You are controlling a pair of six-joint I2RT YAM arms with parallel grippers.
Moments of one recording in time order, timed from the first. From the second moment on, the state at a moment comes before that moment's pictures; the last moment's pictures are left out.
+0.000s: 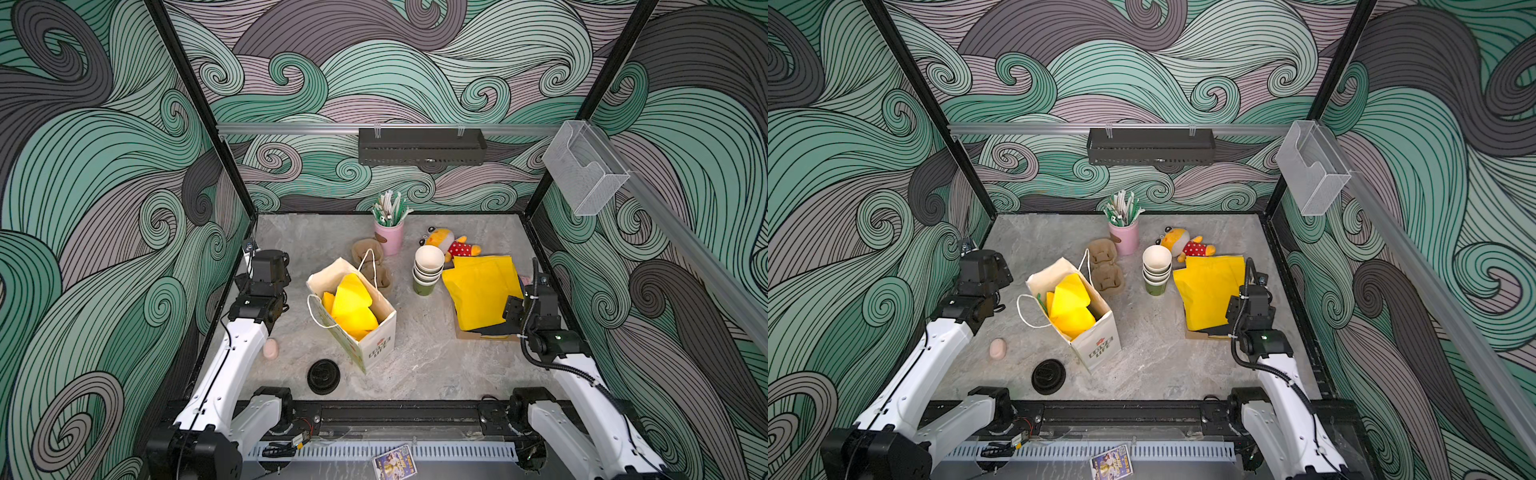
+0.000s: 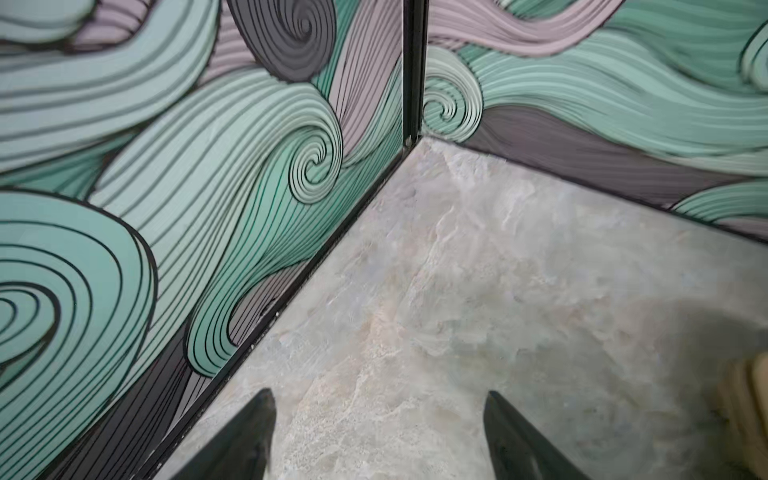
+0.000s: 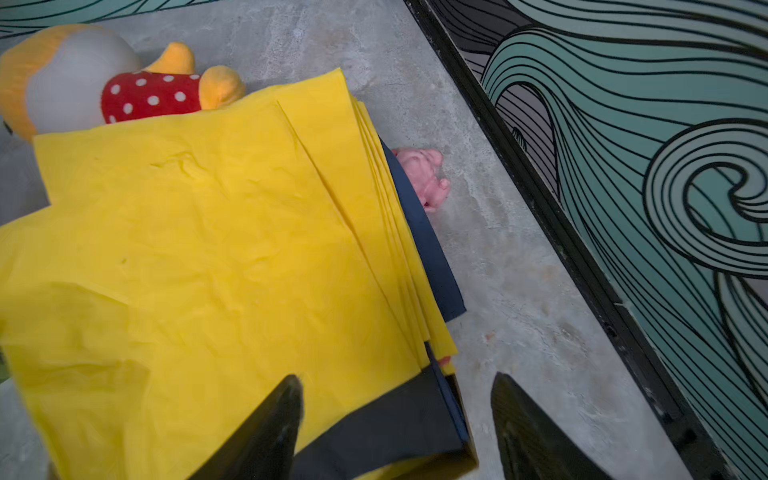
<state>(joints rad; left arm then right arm) -0.04 1.00 0.74 -0.34 -0.57 -0.24 0.03 0.81 0.46 -0.38 0.30 0.19</state>
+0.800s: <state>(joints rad) 0.02 1.48 0.36 0.67 -0.30 -0.11 -0.02 1.54 0.33 0.80 -0.05 0.01</state>
